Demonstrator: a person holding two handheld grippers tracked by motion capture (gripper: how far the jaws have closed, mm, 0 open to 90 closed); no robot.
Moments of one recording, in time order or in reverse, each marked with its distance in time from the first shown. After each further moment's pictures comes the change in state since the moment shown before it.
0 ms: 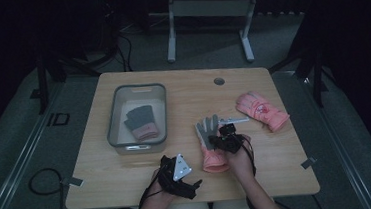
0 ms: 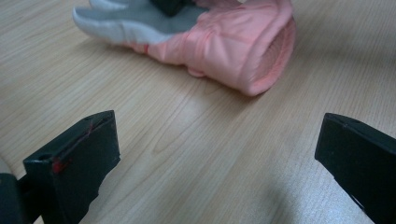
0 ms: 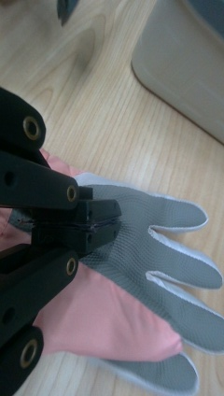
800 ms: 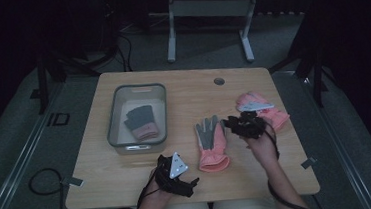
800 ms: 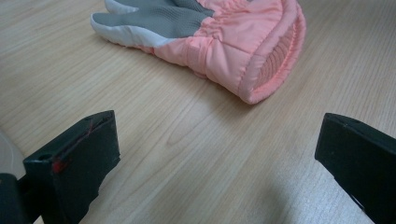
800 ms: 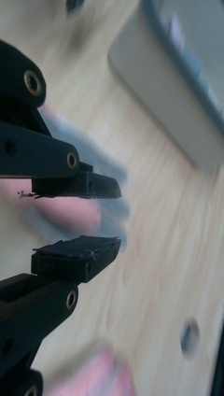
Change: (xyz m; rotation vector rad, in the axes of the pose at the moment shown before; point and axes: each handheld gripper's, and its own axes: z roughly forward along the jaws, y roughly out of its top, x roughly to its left) left arm 0.008 -0.004 -0.002 -0.005 0.008 -0.036; right arm -0.044 0.033 -0.061 -0.165 -0.024 -0.199
